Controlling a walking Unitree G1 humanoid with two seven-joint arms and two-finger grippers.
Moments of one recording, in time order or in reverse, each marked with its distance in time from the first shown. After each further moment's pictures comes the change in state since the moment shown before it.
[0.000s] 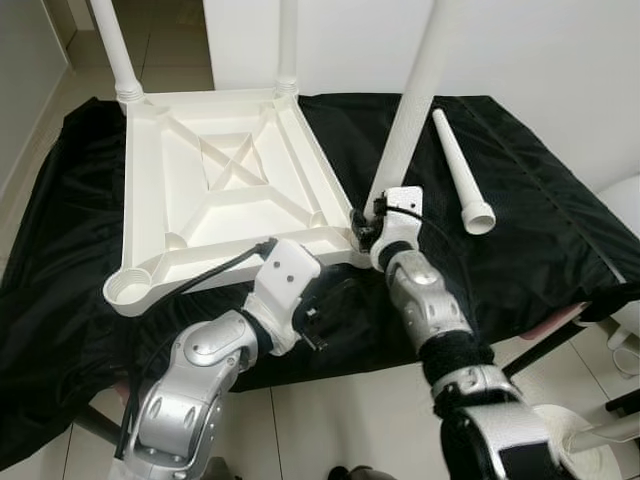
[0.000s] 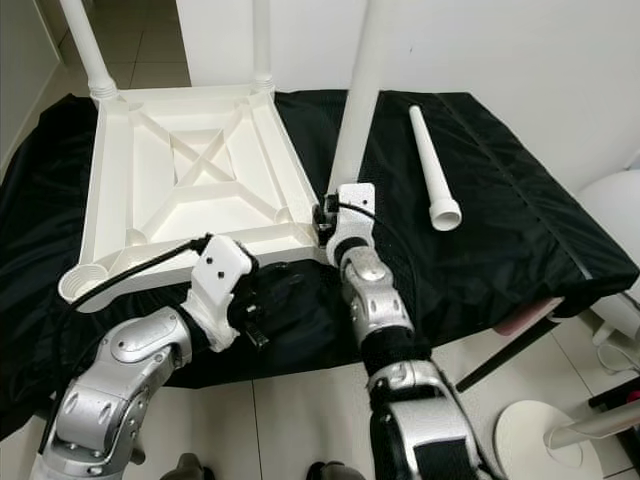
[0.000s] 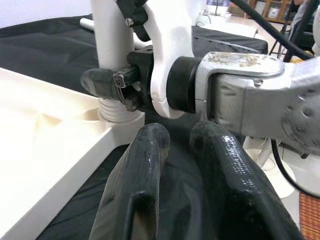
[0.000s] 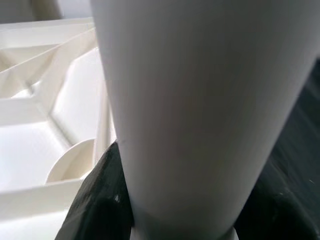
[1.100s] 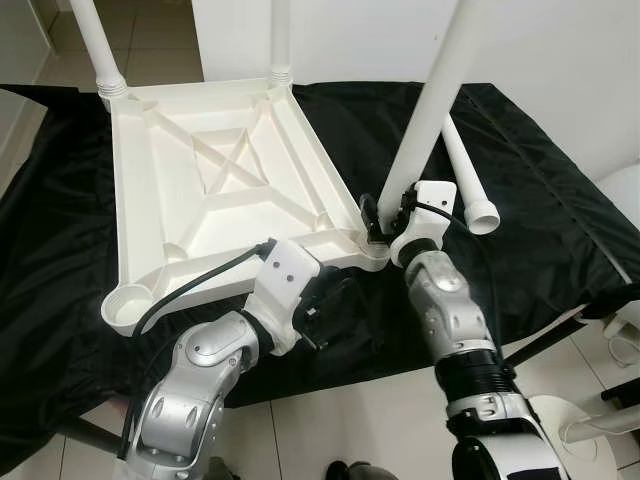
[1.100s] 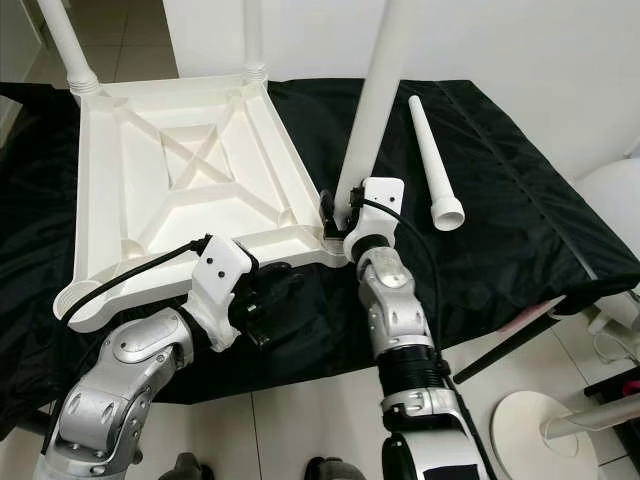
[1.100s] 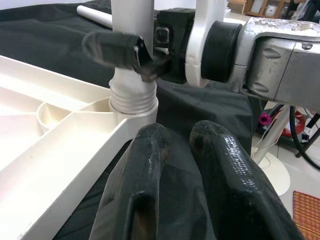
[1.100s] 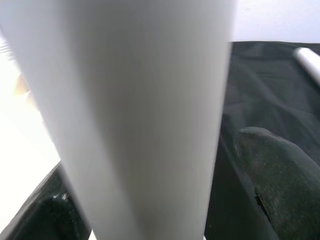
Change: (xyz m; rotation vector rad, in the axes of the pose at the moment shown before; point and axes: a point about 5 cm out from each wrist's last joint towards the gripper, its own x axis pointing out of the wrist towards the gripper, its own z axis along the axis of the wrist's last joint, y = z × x) left arm 0.001 0.000 -0.002 -0.015 0.004 0.005; right arm -0.013 -0.026 0.024 -0.026 -0.105 0.173
